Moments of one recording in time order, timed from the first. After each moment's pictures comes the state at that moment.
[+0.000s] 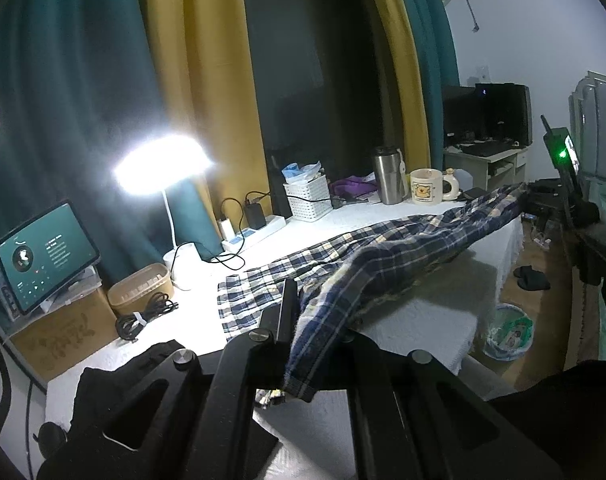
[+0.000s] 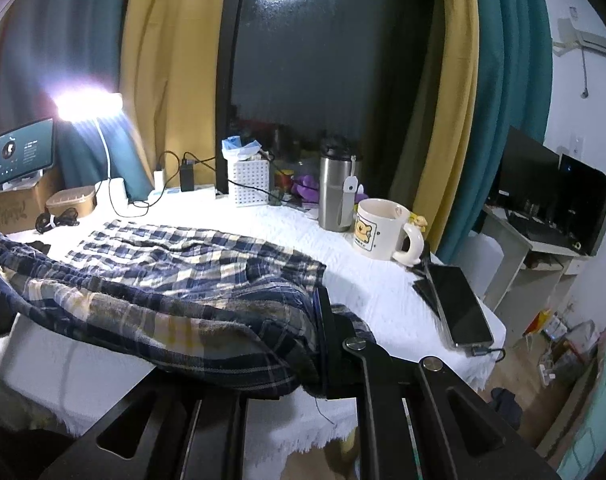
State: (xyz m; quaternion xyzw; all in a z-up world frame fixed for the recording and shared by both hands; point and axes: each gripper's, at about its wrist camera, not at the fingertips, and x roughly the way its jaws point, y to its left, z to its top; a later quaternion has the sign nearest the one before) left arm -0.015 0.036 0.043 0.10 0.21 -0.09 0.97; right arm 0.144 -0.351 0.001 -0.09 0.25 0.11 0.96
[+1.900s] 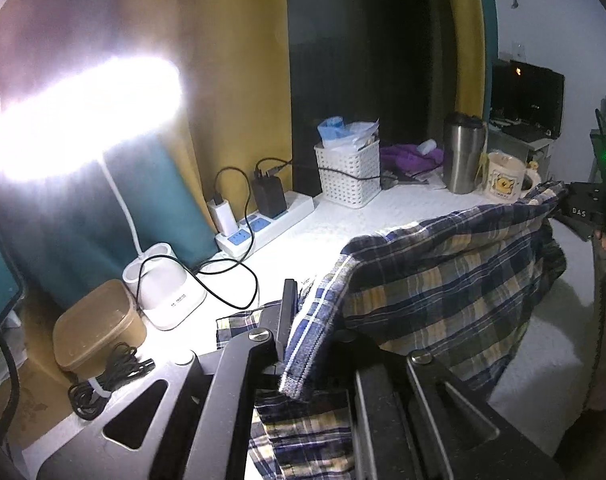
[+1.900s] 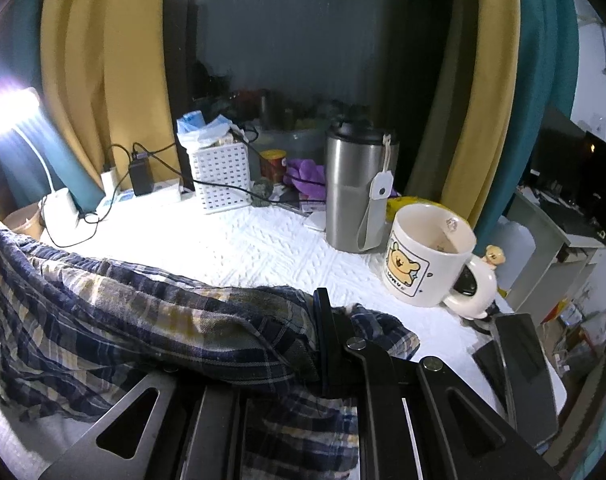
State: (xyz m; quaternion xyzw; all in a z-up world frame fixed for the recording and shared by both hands) left arm 0.233 0.076 0.006 0.08 0.30 -0.10 0.95; right arm 0.351 -0.313 -0.035 -0.07 0.33 0.10 0.94
